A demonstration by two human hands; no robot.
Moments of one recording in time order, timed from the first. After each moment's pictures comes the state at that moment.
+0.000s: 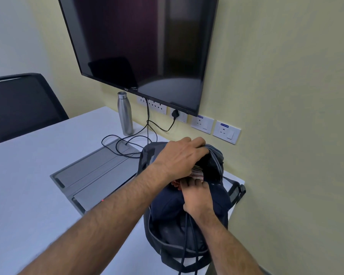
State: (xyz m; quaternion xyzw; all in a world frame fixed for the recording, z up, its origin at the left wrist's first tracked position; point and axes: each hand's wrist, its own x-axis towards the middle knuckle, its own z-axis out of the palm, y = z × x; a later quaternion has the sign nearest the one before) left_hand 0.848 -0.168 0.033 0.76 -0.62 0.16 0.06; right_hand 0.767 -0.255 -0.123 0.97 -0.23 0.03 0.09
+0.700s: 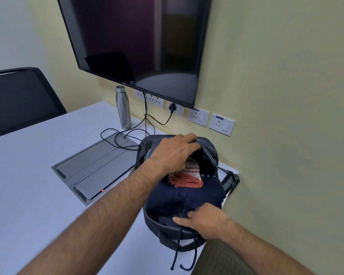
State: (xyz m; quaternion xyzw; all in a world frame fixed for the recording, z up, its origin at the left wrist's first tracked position) left_hand 0.836 -0.154 0.019 0.79 -0.60 0.13 0.05; right_hand 0.669 -0.246 -0.110 0.96 0.14 -0.19 0.15
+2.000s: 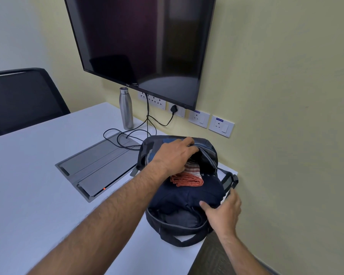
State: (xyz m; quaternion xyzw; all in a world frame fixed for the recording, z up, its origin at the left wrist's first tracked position) left_hand 0.828 -0.145 0.007 0.81 -0.58 0.11 0.05; right_hand 0.643 -0.243 -0.143 0.77 -0.50 0.26 -0.30
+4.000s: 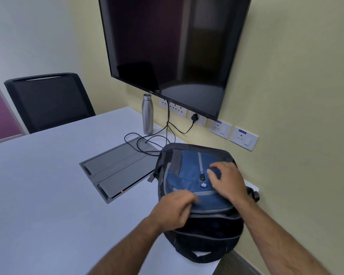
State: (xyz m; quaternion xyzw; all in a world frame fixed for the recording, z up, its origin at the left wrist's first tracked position) left_hand 0.809 -0.068 -0.113 0.73 -0.58 0.04 0.35; right_hand 0.745 -0.283 -0.058 0.93 -0.20 0.26 -0.16
